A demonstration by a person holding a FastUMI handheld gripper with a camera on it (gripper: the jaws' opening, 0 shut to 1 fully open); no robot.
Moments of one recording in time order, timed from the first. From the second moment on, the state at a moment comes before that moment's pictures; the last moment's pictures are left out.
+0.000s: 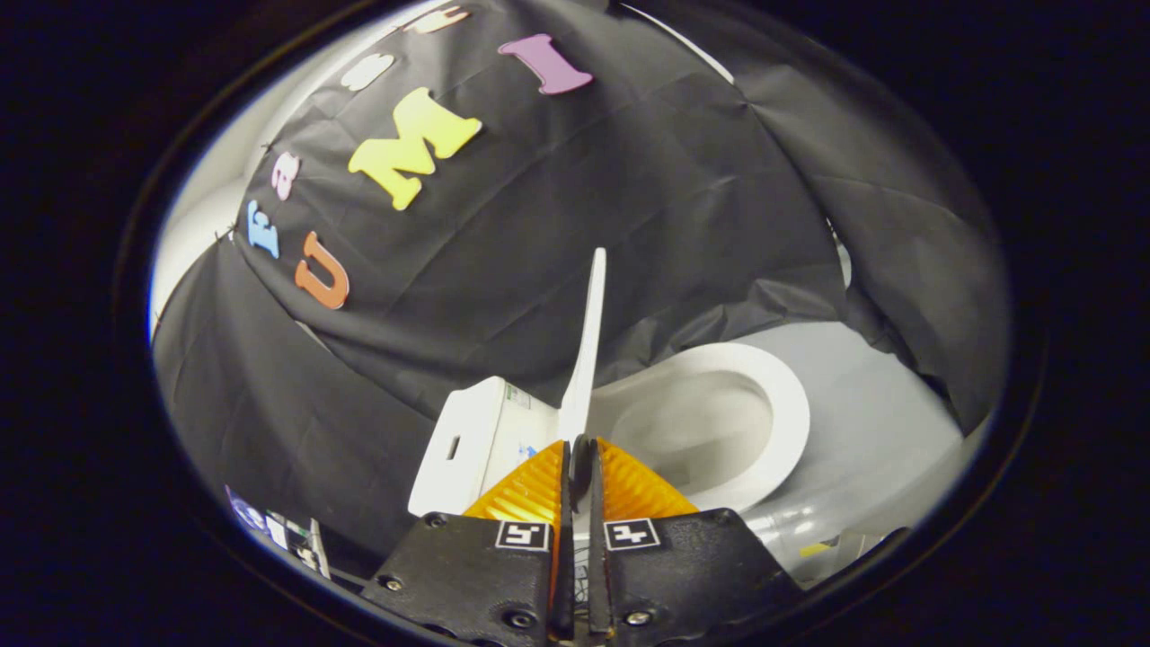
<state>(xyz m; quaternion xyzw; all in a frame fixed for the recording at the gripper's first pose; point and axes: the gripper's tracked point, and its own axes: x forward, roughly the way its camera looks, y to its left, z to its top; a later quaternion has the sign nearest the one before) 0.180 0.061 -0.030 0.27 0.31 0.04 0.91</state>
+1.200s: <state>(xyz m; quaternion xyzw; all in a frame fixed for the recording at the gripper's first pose) 0.188 0.205 0.038 0.09 0.32 0.00 0.94</state>
